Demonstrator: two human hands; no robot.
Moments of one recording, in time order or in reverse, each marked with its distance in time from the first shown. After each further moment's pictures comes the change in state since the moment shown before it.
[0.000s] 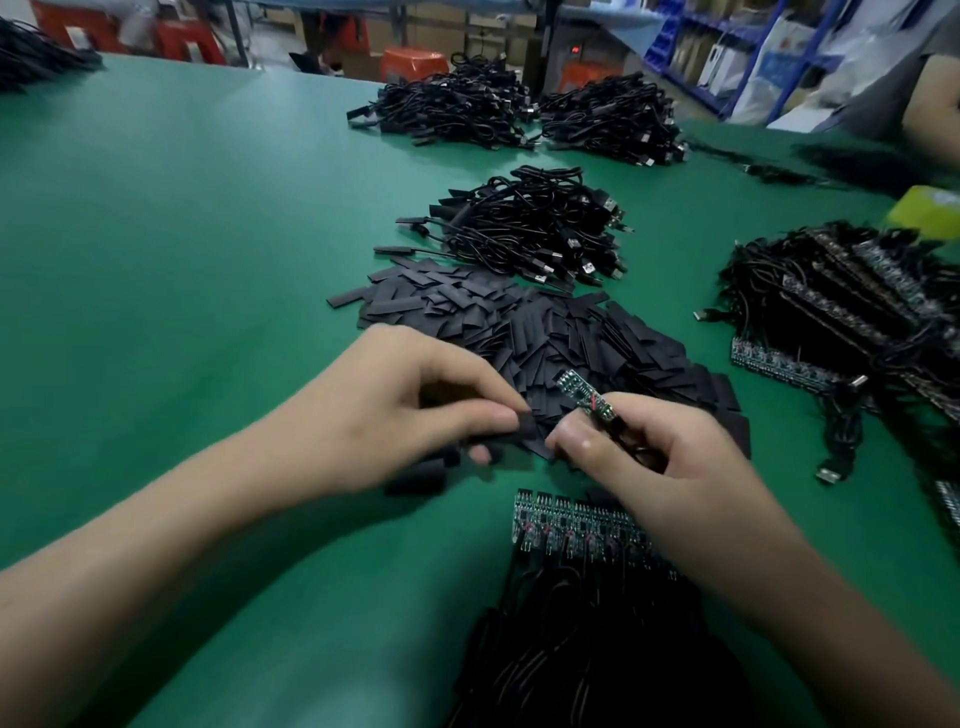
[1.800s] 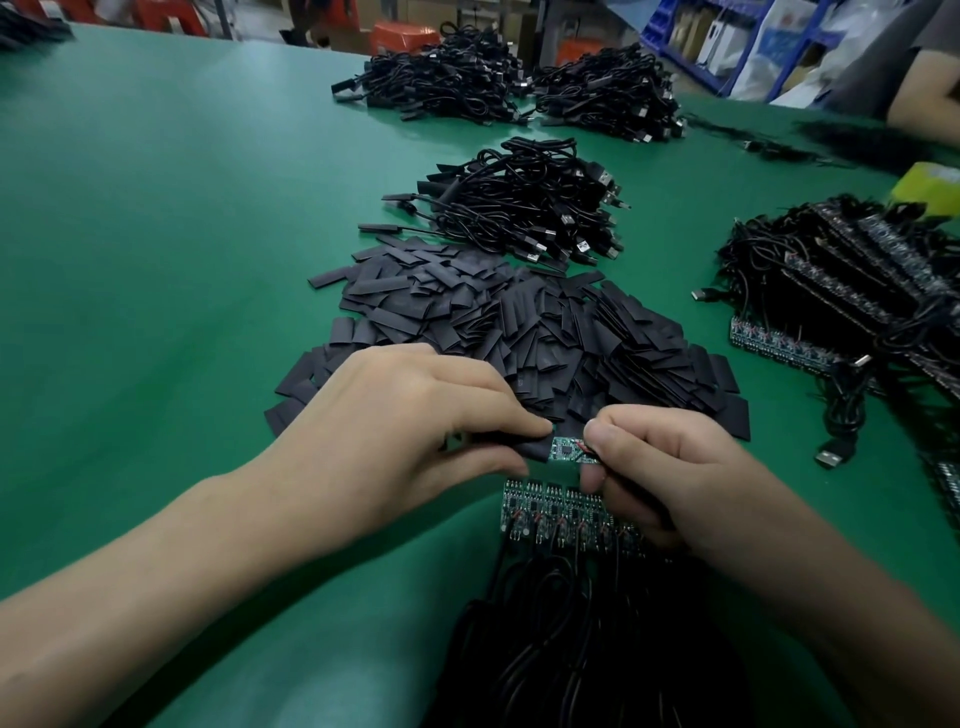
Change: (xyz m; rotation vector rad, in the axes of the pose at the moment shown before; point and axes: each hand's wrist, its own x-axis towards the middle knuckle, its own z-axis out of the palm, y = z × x) left_hand -0.015 0.024 0.024 0.464 0.102 0.269; right_hand -0.001 0.014 -0.011 0.259 -0.218 0.227
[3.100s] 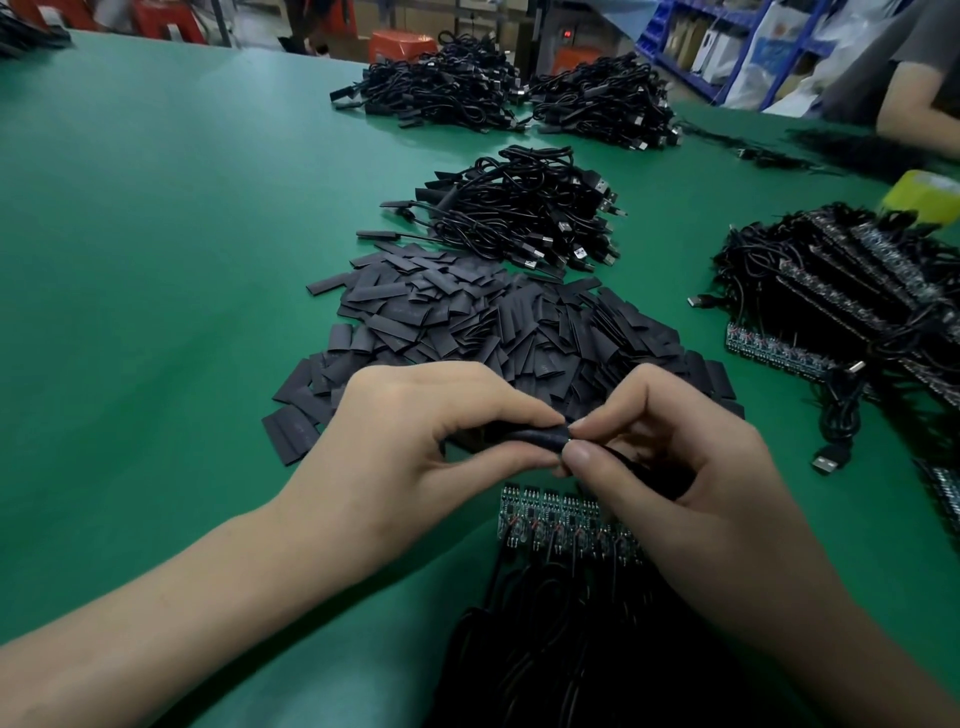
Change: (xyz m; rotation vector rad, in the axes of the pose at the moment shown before) left_hand -0.002 -0.003 0.021 -0.252 0.224 -0.057; right_hand -0.010 -0.003 0.015 -0.192 0.312 -0.434
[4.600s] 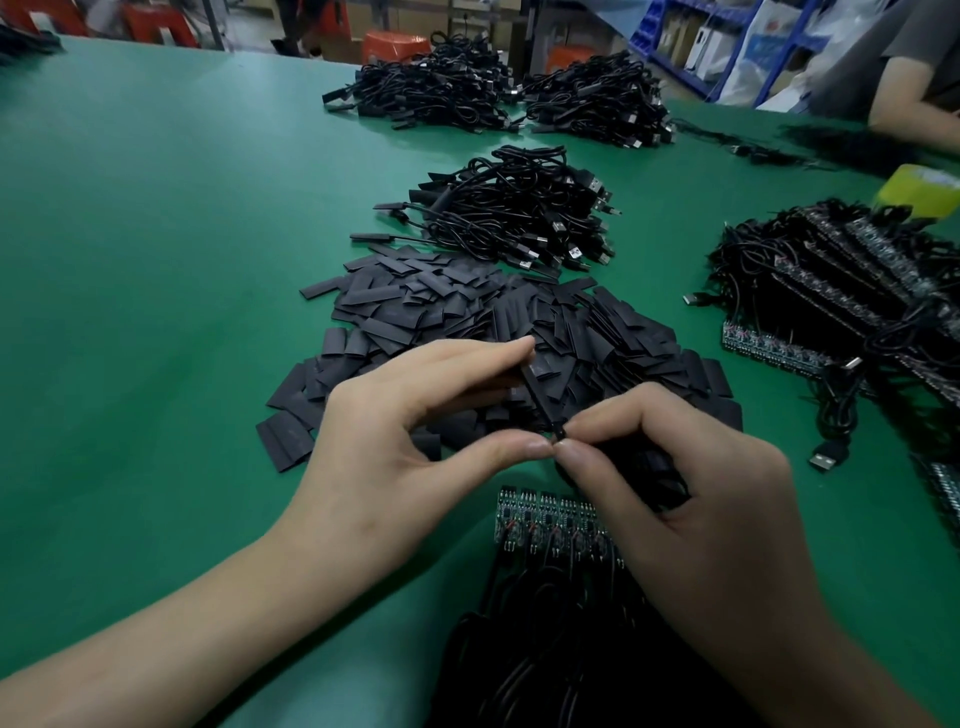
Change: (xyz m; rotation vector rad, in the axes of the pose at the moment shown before) left_hand -0.004 -0.001 0.010 -0.146 0.169 -0.171; right_hand -0.005 -0.003 0.009 -0.326 0.222 -0.212
